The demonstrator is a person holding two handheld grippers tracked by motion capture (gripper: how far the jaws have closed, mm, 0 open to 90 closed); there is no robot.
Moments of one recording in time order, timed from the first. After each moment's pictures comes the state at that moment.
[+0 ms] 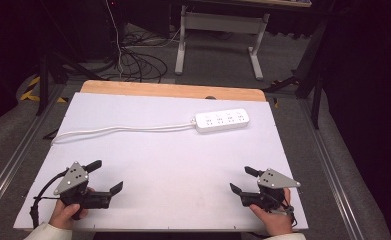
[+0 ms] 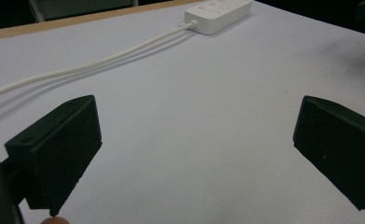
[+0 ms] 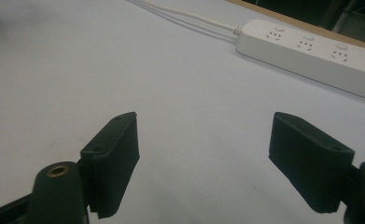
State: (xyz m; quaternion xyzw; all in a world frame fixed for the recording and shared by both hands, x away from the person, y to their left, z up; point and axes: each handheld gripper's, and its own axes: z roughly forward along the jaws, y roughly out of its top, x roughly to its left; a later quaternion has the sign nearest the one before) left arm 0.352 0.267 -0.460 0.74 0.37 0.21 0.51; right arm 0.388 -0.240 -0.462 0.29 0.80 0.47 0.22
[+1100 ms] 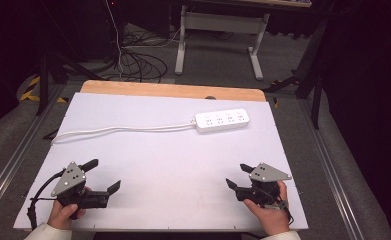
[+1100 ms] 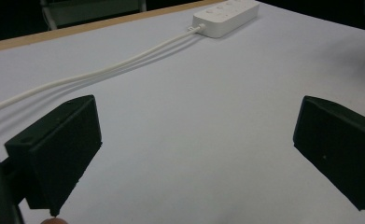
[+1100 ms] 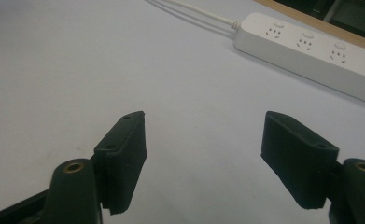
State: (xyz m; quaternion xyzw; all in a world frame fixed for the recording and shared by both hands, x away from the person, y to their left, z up) left arm 0.349 0.271 -0.456 0.74 0.37 0.24 0.50; right arm 0.393 -0.218 -0.441 0.30 0.82 0.43 0.23
